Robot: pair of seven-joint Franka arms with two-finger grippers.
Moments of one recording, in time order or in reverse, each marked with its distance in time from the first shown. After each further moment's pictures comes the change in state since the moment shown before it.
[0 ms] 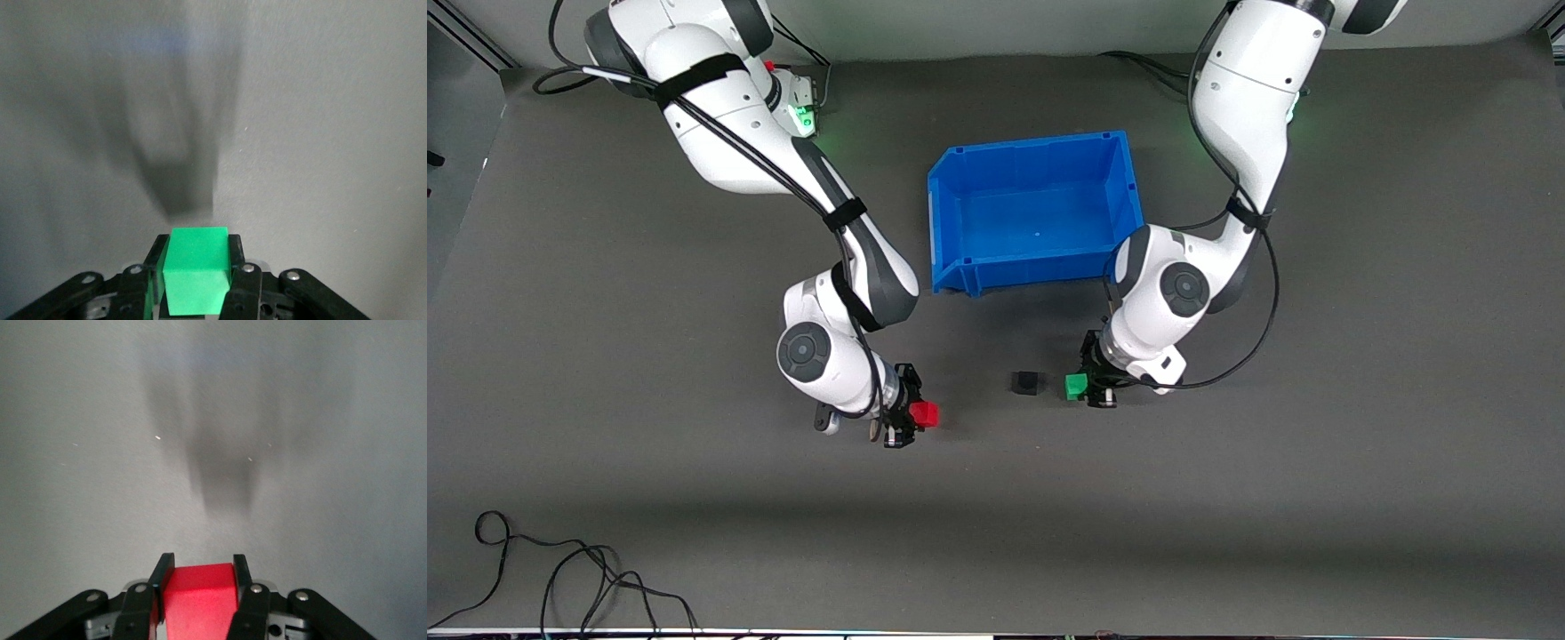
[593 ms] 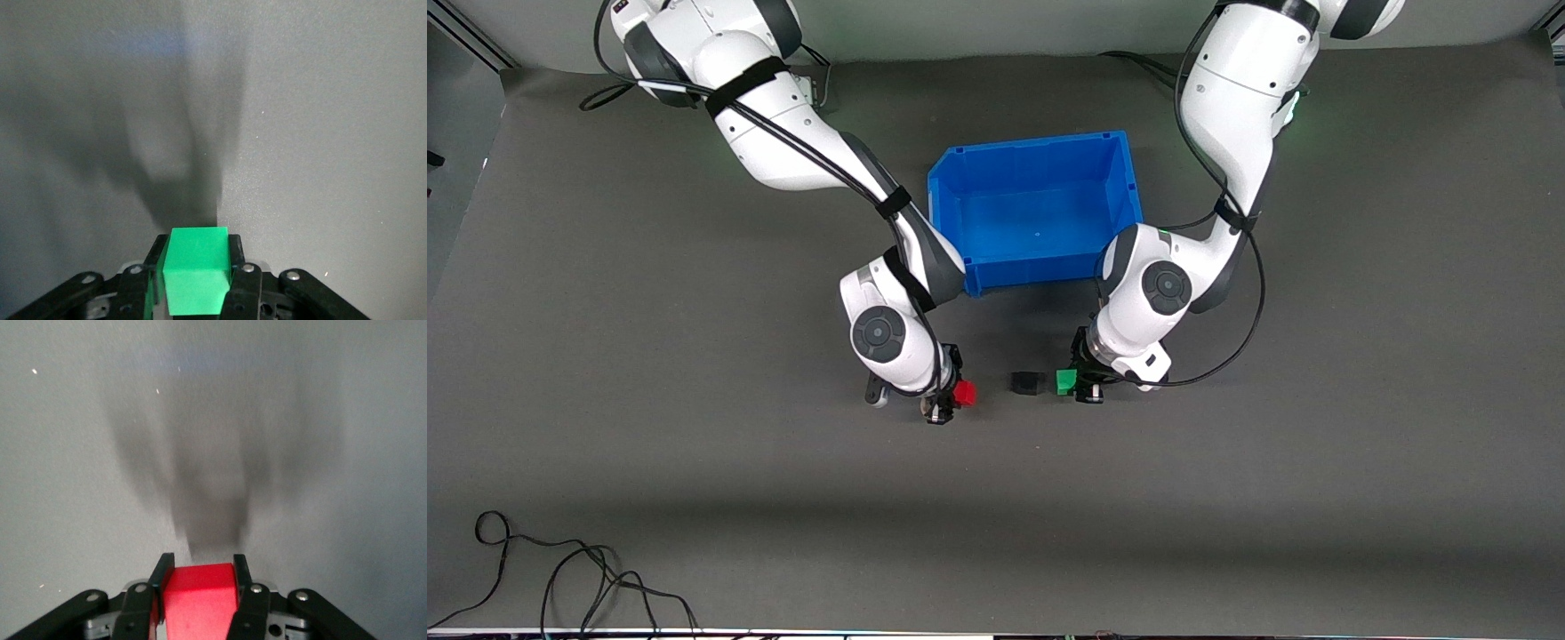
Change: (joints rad) left arm -0.019 0.026 0.000 0.014 0.010 0.001 0.000; right arm 0.099 0.075 0.000 0.049 -0.061 -0.005 0.216
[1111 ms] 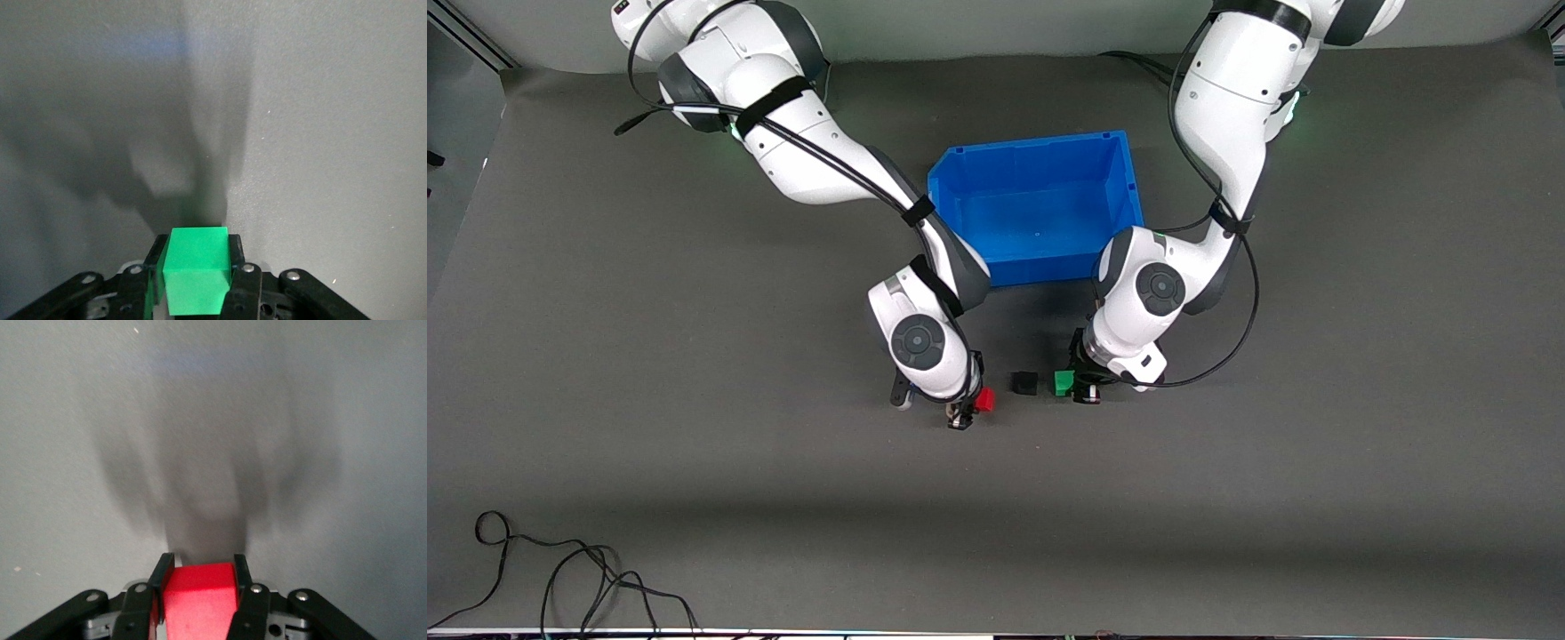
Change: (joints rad) left arm -0.011 0.019 0.000 0.002 0.001 0.024 0.000; right arm 0.035 0.119 0.000 0.192 -0.052 -0.093 0.123
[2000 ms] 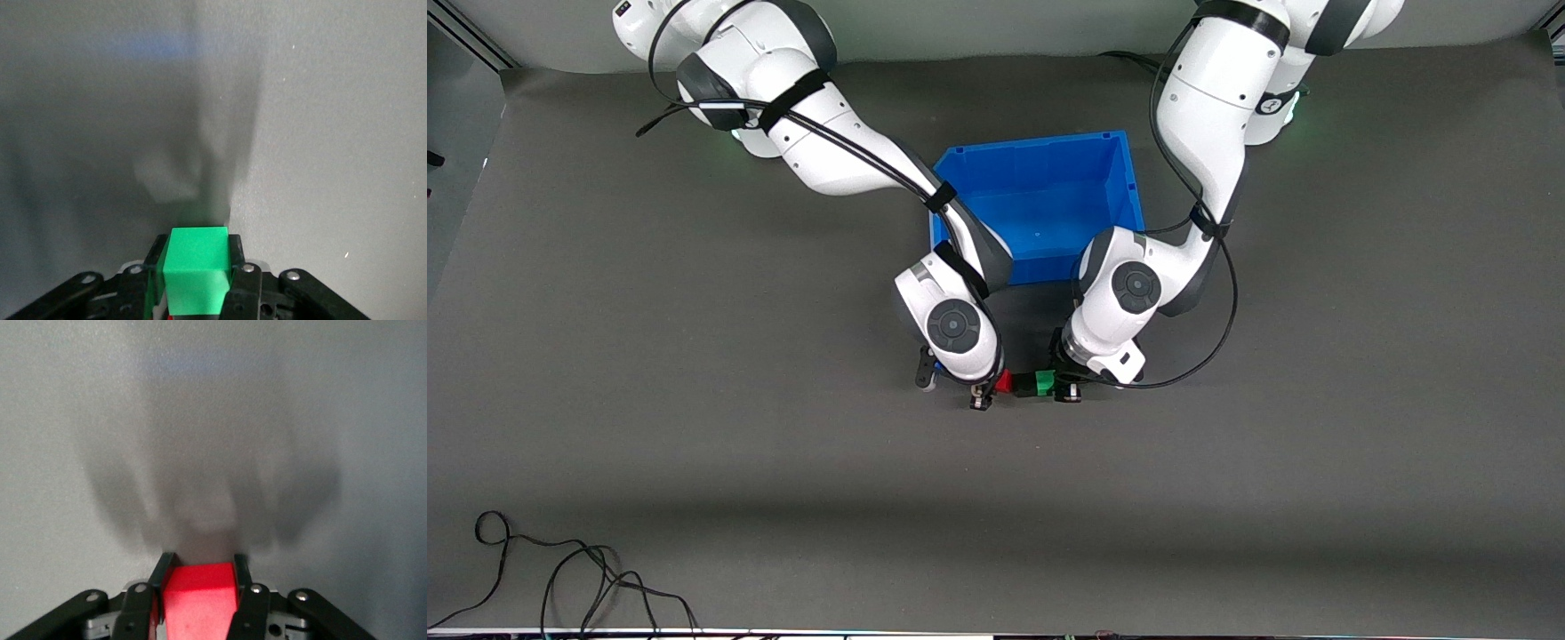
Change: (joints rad) left arm -0.041 0.047 0.000 0.070 0.000 0.005 -0.093; right arm 0.055 0.027 -0.003 0.030 -0.006 -0.041 0.063
